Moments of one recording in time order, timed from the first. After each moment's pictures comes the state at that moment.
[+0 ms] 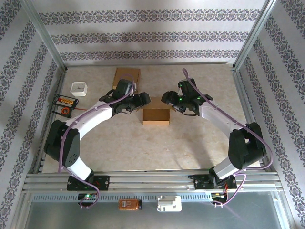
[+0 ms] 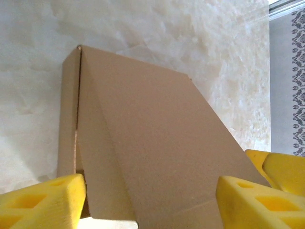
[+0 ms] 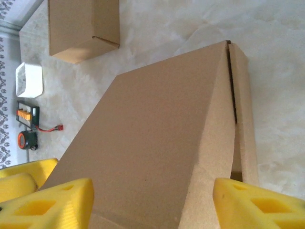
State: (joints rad) left arm -0.47 1.59 1.17 -0.32 0.23 -0.82; right arm 0.40 1.54 1.11 -0.39 -0.31 0.81
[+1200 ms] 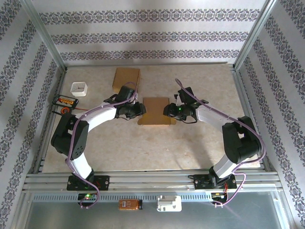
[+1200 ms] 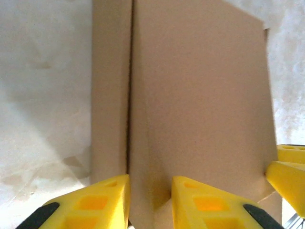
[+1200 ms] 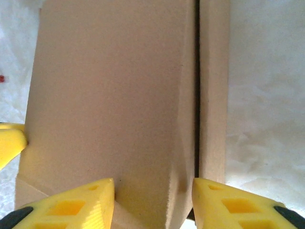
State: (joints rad) left arm -0.44 1.73 1.11 -0.32 0.35 -0.76; right arm 0.39 1.63 0.99 -0.37 -0.39 0.64
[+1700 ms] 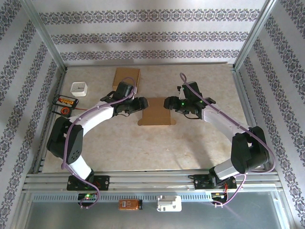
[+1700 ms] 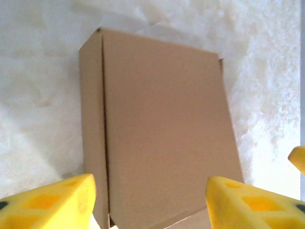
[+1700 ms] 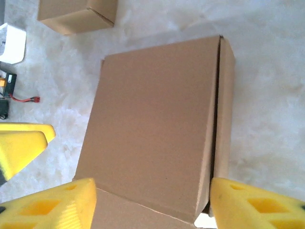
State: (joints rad) left arm -0.44 1.66 1.16 -0.33 0.28 -0.71; right arm 0.39 1.49 1.05 -0.39 -0.31 0.59
